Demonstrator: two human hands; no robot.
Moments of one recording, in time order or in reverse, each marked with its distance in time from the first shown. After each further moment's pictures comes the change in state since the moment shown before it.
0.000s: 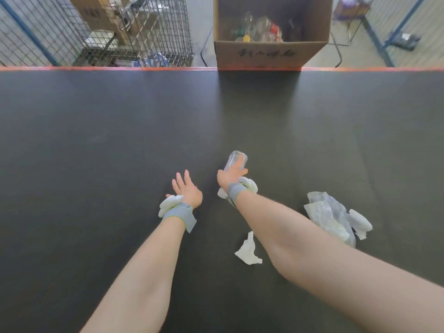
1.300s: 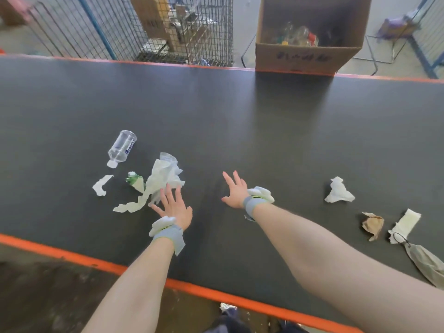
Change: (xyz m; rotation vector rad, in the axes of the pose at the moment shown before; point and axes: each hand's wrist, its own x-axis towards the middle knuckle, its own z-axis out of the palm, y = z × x) left_hand -0.132 -0.150 -0.003 0.283 0.190 -0.103; right_hand -0.112 0.080 0.028 -0.694 -0.364 -0.560
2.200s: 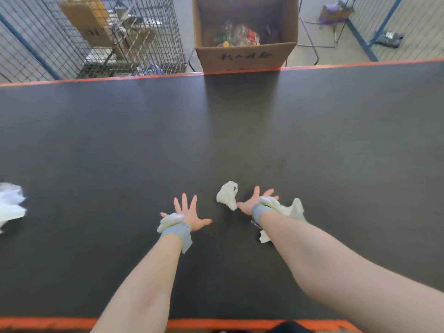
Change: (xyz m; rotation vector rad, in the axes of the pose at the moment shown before) left_hand 0.011 0.136 0.007 0.170 -0.443 0.280; right_hand -0.021 0.140 -0.045 0.140 -0.028 0.691
